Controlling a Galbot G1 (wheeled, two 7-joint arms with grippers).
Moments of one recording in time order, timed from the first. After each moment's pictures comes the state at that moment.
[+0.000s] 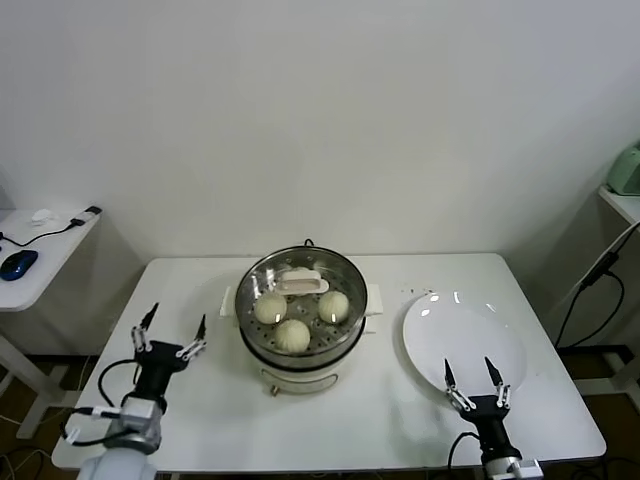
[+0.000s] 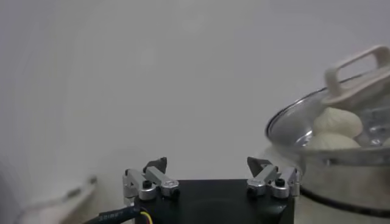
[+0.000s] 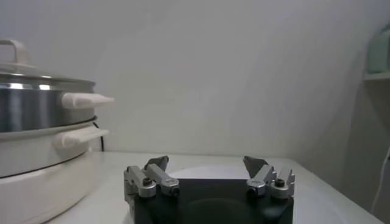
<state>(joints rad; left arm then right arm) 1.54 -1.30 -0.63 -2.04 0.11 0.07 -0.03 -1.58 1.34 0.60 1.70 0.23 0.35 -0.07</state>
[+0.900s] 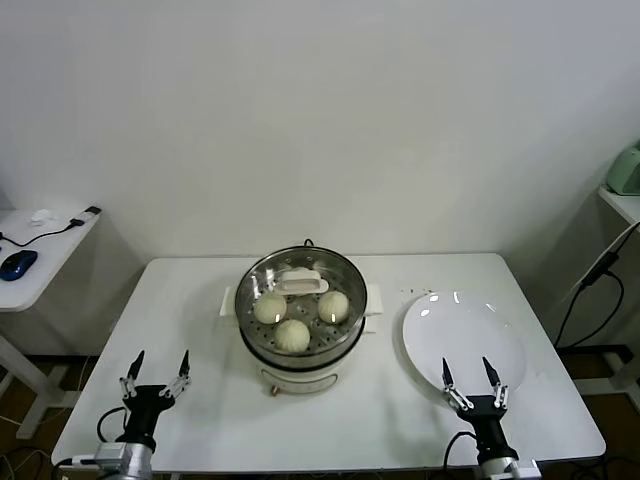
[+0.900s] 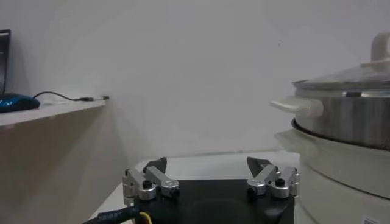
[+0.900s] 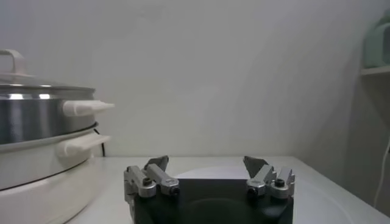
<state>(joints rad) 1.59 -1.30 -0.66 -1.79 -0.22 -0.20 -0.03 -1.58 1.35 0.59 1.72 0.25 0.35 -0.06</state>
